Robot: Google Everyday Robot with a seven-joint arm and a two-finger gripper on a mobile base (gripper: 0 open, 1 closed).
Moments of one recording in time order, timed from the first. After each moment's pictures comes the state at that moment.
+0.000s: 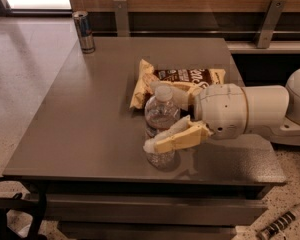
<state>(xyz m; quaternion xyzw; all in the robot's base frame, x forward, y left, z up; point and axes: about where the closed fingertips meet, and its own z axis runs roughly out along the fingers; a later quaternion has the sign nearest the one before) 0.410 -0.015 0.936 -0.53 0.53 0.43 0.51</state>
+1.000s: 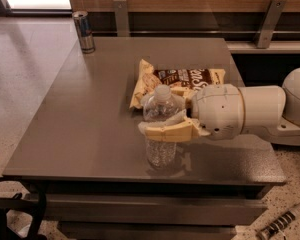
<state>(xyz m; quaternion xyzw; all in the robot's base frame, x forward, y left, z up) 0.408 -0.008 0.936 -0.53 0.52 0.43 0.51</state>
